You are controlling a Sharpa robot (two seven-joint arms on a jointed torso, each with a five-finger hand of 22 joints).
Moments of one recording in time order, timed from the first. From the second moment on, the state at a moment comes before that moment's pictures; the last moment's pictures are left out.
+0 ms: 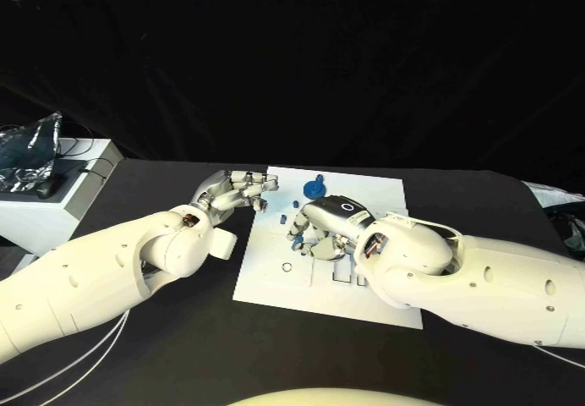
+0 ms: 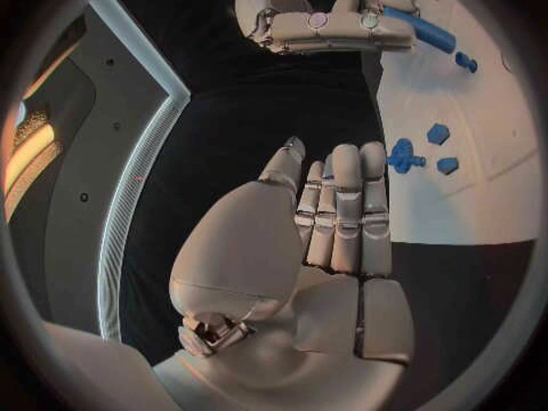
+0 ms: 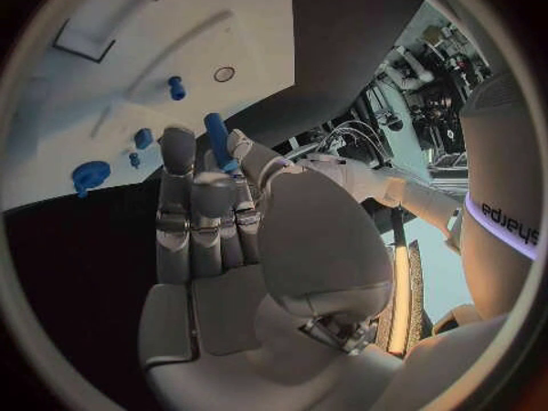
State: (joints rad) left arm 0.94 -0.83 0.22 1.49 -0.27 -0.23 0.29; left_hand 1.45 0.03 -0.07 0.02 0.26 1.05 0.13 0.07 0.06 1.10 0.10 0.17 0.07 1.14 0.03 1.07 0.45 0.13 1.09 0.03 0.53 1.25; right arm 1.16 -0.69 -0.09 1.73 -1.66 -0.36 -0.24; right_hand 1.36 -0.05 0.44 -0.13 0.04 1.20 0.12 0.07 0.07 1.22 0.08 0.06 0.06 1.42 -0.03 1.07 0.67 0.13 1.43 -0.05 0.20 1.31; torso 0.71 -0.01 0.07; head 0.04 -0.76
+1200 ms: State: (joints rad) left arm 0.94 -0.82 0.22 1.46 -0.25 -0.25 0.29; left_hand 1.45 0.03 -0.08 0.03 0.26 1.05 0.13 0.07 0.06 1.10 0.10 0.18 0.07 1.14 0.03 1.07 0.45 0.13 1.09 0.03 0.52 1.25; right arm 1.08 -0.60 -0.10 1.62 -1.70 -0.38 -0.22; right_hand 1.36 -0.05 0.45 -0.15 0.04 1.20 0.12 0.07 0.07 1.22 0.08 0.05 0.06 1.42 -0.03 1.07 0.67 0.13 1.43 -0.06 0.18 1.31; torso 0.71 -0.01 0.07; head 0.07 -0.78
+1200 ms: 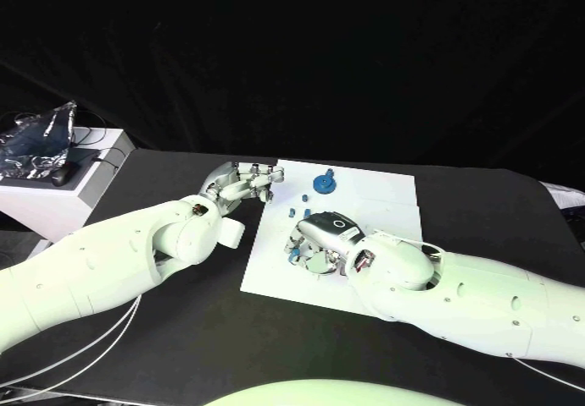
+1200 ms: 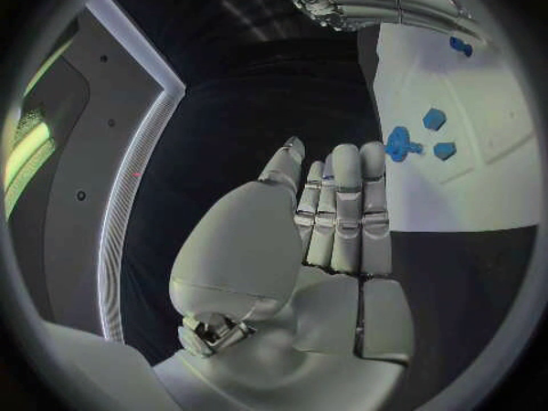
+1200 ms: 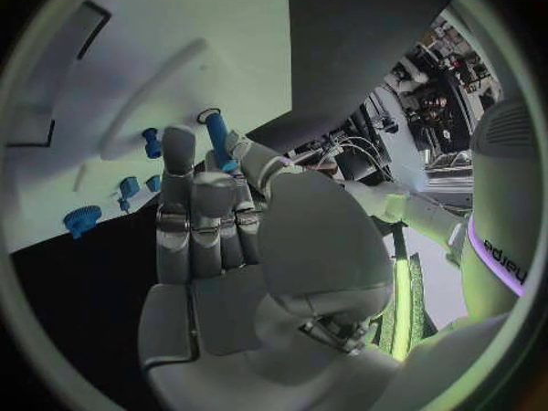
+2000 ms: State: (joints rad) left arm 0.94 -0.83 0.22 1.46 -0.25 -0.25 0.28; left_hand 1.45 0.03 -0.08 0.03 0.26 1.05 0.13 0.07 0.06 1.10 0.10 0.18 0.07 1.14 0.03 1.07 0.45 0.13 1.09 0.03 0.52 1.25; right arm 1.08 -0.61 -0.10 1.62 -1.71 -0.38 -0.21; right_hand 1.36 -0.05 0.45 -0.16 0.05 1.20 0.12 0.07 0.07 1.22 0.08 0.05 0.06 1.42 -0.03 1.07 0.67 0.13 1.43 -0.05 0.18 1.31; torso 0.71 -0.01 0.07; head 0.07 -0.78
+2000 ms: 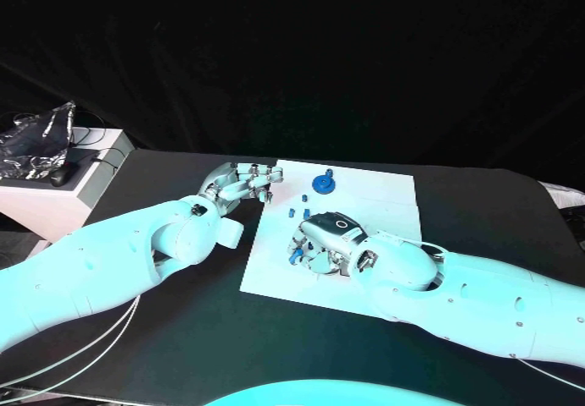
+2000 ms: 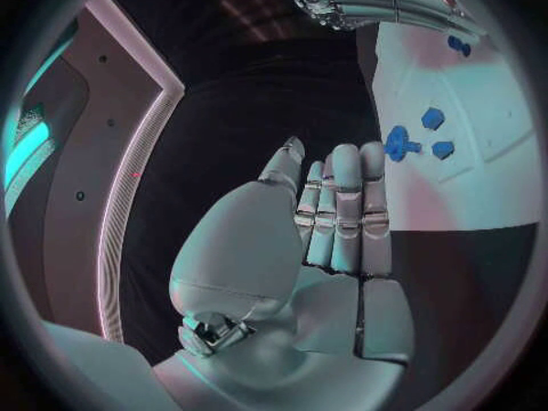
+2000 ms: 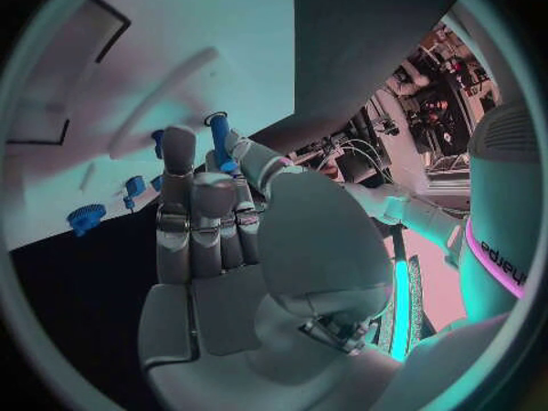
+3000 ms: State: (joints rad) left arm 0.94 -0.83 0.22 1.46 -0.25 -0.25 0.28; left_hand 1.45 0.03 -0.08 0.03 0.26 1.05 0.13 0.07 0.06 1.10 0.10 0.18 0.07 1.14 0.03 1.07 0.45 0.13 1.09 0.03 0.52 1.26; right arm 1.08 -0.59 -0.11 1.61 -1.74 -0.35 -0.22; right_hand 1.36 -0.05 0.45 -0.16 0.04 1.20 0.12 0.07 0.07 1.22 0.08 0.05 0.06 1.42 -0.03 1.07 0.66 0.13 1.44 -0.06 0.18 1.31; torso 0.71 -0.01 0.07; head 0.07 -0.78
